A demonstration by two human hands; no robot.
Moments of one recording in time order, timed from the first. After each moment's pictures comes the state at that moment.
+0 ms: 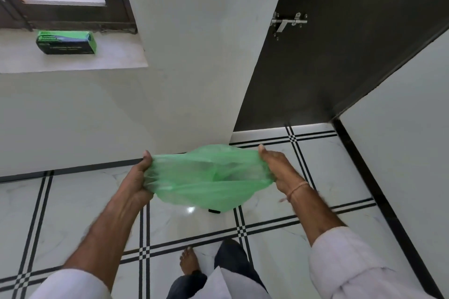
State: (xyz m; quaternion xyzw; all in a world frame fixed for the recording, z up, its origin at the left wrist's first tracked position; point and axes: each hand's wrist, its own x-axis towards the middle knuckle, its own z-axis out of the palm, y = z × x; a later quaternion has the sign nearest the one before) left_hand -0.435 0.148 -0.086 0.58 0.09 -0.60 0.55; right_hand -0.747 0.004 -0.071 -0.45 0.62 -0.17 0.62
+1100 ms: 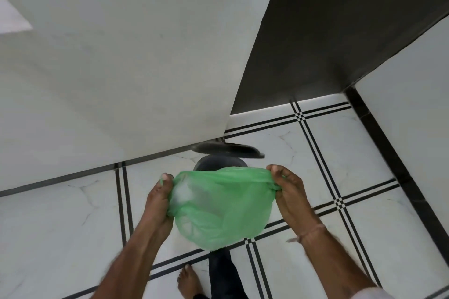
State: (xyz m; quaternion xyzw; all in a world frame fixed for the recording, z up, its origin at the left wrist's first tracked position) left_hand -0.481 0.030 -0.302 0.60 -0.02 -0.61 0.51; right_hand -0.760 -0.059 -0.277 -0.29 0.56 -0.40 0.67
